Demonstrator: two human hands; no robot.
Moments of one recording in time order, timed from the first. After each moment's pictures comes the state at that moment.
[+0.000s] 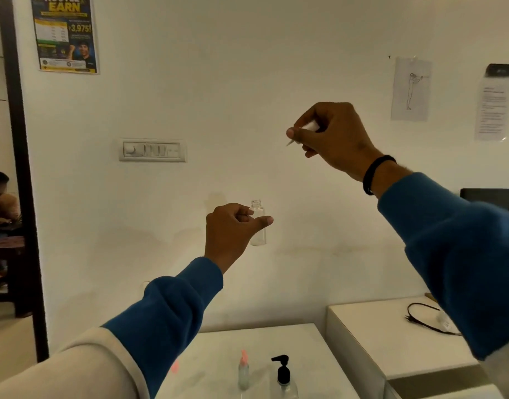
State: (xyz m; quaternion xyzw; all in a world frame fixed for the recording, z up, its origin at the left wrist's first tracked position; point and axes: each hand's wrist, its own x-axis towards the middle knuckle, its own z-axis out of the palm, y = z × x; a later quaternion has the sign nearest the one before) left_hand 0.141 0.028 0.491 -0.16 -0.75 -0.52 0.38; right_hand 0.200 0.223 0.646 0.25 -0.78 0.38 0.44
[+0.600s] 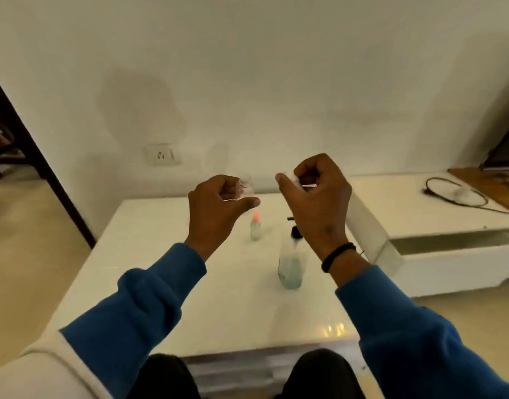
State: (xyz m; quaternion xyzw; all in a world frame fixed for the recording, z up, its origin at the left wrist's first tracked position) left_hand 0.156 -0.016 0.272 -0.06 -0.80 -0.55 0.24; right_hand 0.181 0.154 0.303 0.07 -0.76 0.52 0.39
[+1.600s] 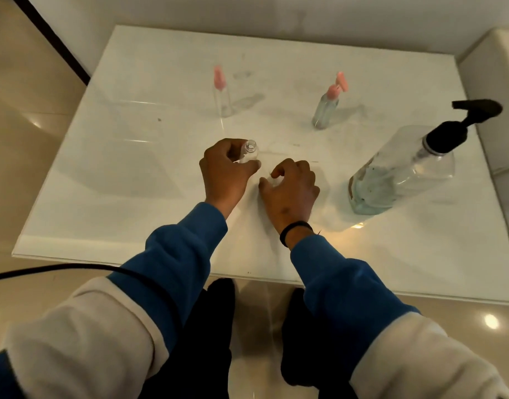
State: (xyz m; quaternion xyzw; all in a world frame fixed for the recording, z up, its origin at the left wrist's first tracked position) left_hand 0.087 -0.080 0.012 0.20 -0.82 -0.53 0.10; right_hand 0.093 0.035 -0.020 -0.07 -0.94 0.34 0.02
